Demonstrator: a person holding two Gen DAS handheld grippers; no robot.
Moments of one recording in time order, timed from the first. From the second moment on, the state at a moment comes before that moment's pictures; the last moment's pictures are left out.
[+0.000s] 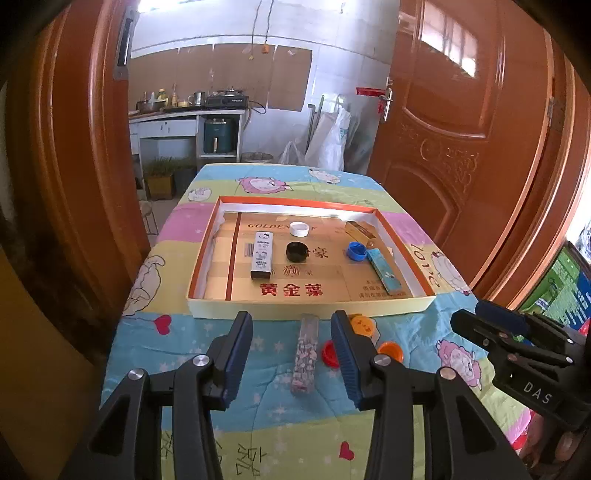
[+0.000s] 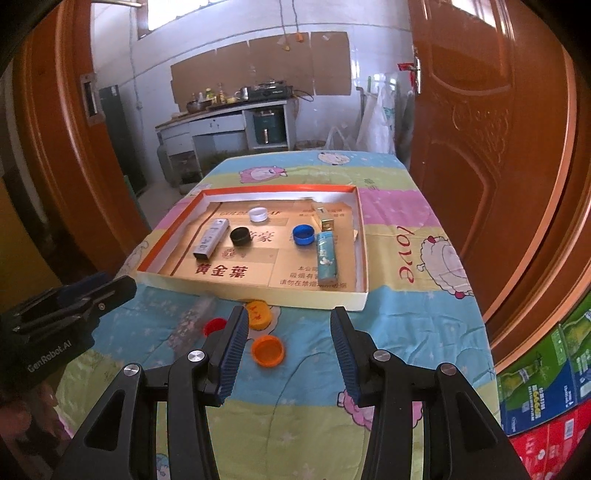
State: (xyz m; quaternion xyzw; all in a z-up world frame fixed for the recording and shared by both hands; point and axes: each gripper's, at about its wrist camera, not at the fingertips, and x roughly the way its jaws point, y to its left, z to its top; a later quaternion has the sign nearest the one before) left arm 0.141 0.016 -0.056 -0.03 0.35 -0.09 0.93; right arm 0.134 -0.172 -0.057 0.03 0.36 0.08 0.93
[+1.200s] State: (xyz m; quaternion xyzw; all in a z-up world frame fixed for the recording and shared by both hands) left arm 0.163 0.000 -0.127 0.03 0.43 -0.11 0.90; right arm 0.141 -0.172 -0.127 0.03 0.42 0.08 0.90
